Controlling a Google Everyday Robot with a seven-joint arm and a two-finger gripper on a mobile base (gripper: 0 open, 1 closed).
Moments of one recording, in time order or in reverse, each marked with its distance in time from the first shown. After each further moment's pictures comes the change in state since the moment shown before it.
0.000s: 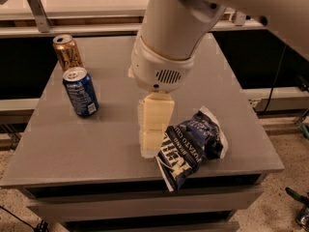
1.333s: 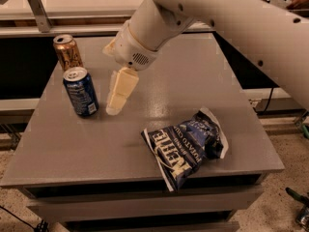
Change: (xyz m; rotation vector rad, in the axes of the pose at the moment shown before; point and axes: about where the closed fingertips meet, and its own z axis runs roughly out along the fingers) arm -0.044 -0.131 0.055 0.090 -0.349 -0.035
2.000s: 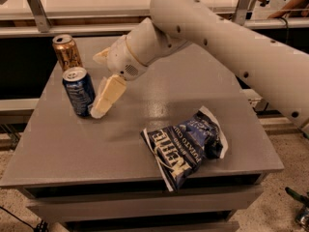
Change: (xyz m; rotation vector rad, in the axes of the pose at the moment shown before) arm -0.013 -0.013 0.042 -0.016 -0.224 0.060
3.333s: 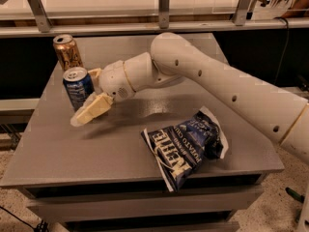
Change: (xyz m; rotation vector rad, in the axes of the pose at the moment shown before) arm -0.010 0.012 0.053 -0.048 -0.345 0.029
